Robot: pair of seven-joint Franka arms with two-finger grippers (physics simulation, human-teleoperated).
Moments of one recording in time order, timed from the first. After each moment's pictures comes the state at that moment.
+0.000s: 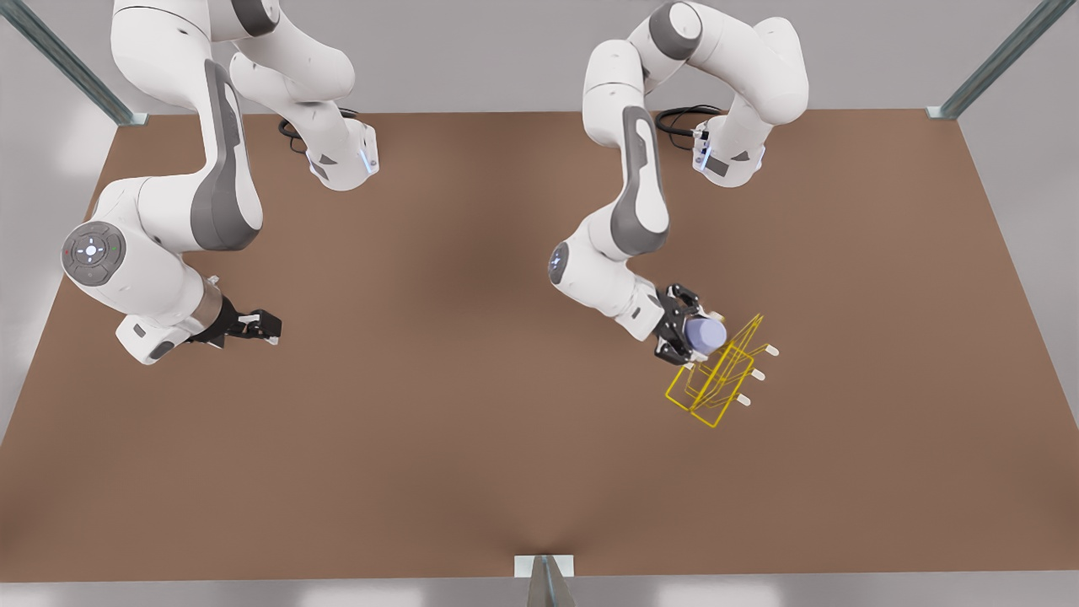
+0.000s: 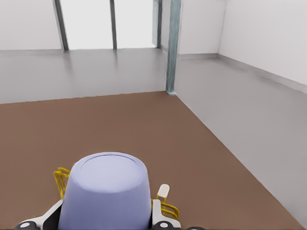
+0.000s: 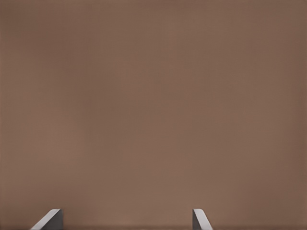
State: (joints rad) left arm -1.61 1.16 1.37 -1.62 -0.06 1.87 -1.71; right arm 0.02 0.22 0.06 -1.54 -0.01 1.73 0.02
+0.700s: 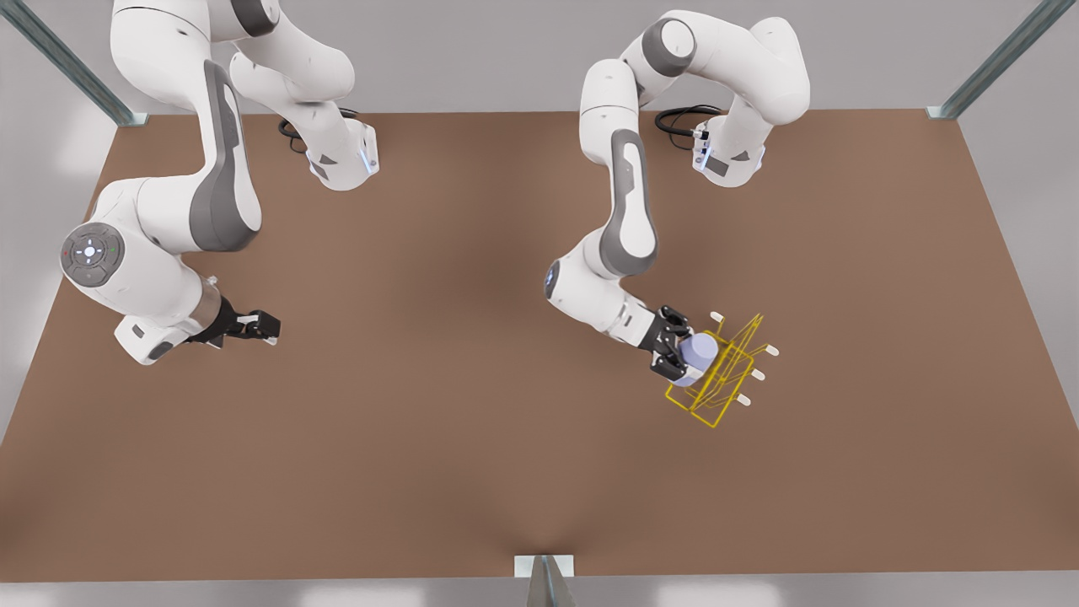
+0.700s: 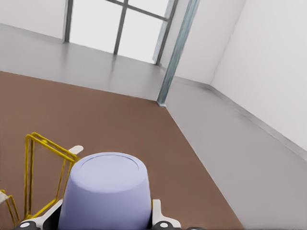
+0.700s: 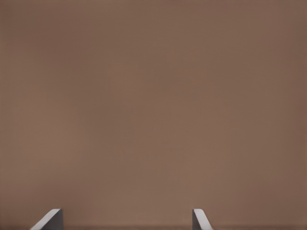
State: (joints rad) left arm -1.57 1.21 1.28 -1.61 0.02 1.96 -2.02; right arm 0.02 0.22 0.06 -1.54 -0.01 1.73 0.02
